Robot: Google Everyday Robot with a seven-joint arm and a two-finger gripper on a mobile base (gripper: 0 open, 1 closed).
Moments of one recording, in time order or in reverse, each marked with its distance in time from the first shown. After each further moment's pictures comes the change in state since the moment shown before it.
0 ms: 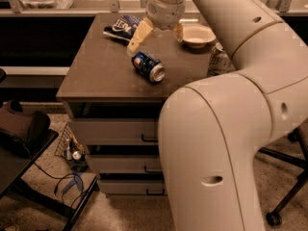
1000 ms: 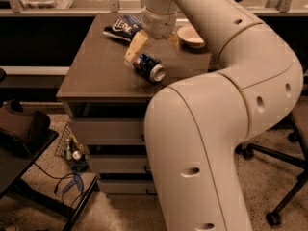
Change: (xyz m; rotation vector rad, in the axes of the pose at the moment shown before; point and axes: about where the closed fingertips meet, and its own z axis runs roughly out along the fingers) arm 0.000 0.002 0.037 -0.011 0.084 0.020
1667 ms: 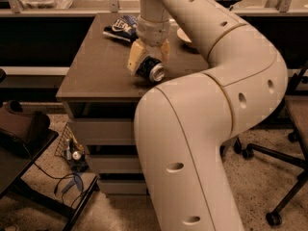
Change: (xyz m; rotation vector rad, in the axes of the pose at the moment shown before) arm -0.004 0.006 0.026 -0.010 0.057 -0.003
